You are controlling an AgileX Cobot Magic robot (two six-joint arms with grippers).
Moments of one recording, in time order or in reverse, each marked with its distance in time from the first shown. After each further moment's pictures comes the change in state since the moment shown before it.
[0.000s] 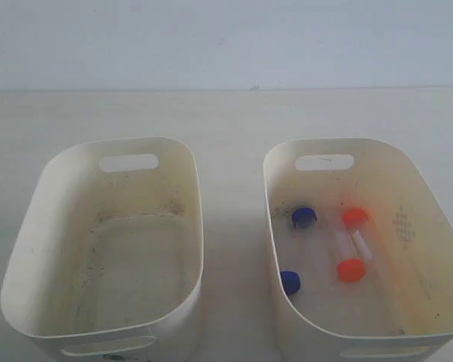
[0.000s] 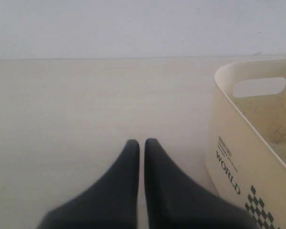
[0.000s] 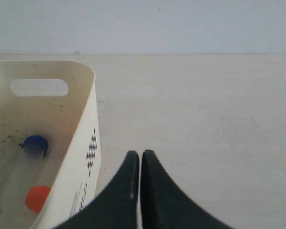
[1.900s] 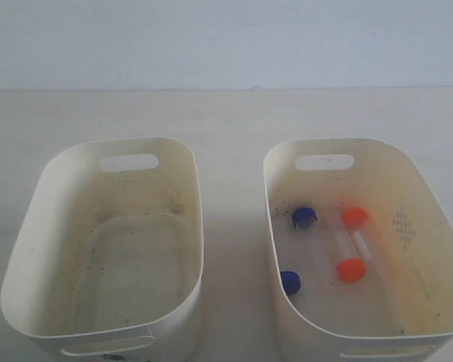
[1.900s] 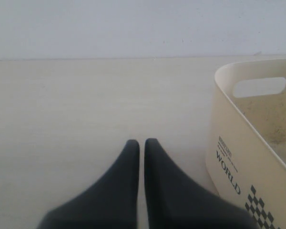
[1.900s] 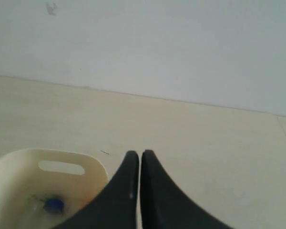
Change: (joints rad) left arm 0.000 0.000 0.000 0.000 0.000 0.000; right arm 0.000 0.516 -0.765 0.049 0.330 -0.148
